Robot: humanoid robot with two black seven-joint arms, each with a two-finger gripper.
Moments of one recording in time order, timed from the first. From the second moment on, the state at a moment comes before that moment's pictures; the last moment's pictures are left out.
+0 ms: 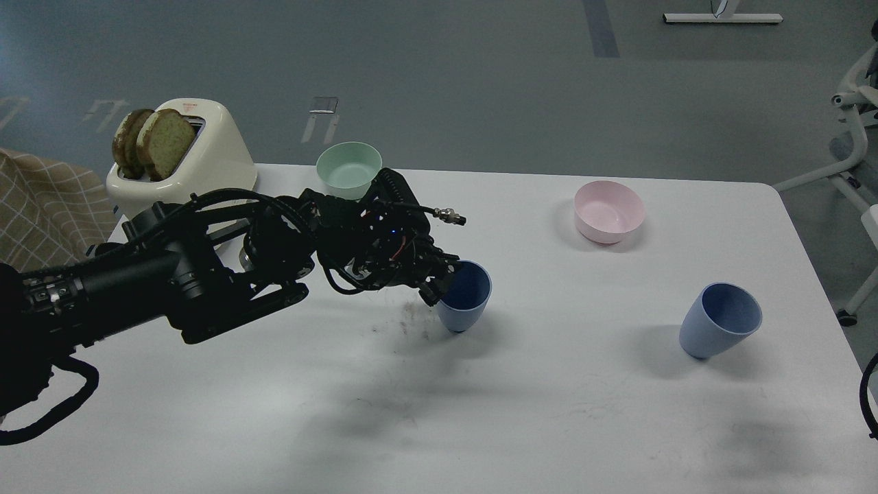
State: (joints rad) left arm -0.98 0.37 -0.31 -1.29 2.13 -0.49 -0.21; right arm 0.20 -0.38 1.89 1.01 -0.41 0.49 0.13
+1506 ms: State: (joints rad) left arm -0.75 0.67 -1.10 -1.24 1.23 -0.25 -0.21; right arm 0.21 -0.44 1.87 1.03 -0.41 0.49 0.12
